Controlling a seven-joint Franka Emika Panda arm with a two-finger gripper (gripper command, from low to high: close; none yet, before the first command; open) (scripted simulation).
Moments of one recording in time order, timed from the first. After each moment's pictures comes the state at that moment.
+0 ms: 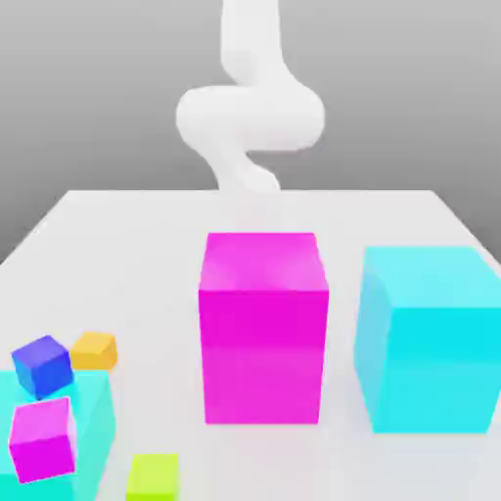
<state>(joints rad) 0.04 -0.73 -0.01 -2.30 0.02 2.27 0.76</state>
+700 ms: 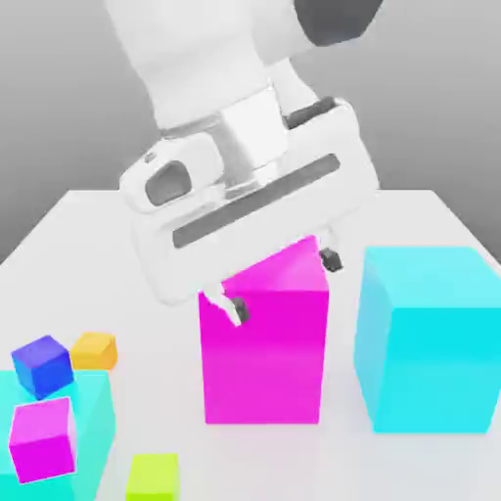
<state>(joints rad) 0.23 0.03 -0.28 -2.21 0.45 2.13 0.05</state>
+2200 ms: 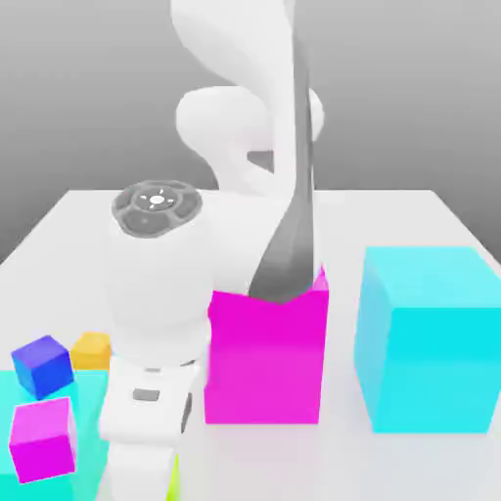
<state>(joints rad) 0.07 0.33 -0.25 -2.36 0.14 2.63 -1.07</state>
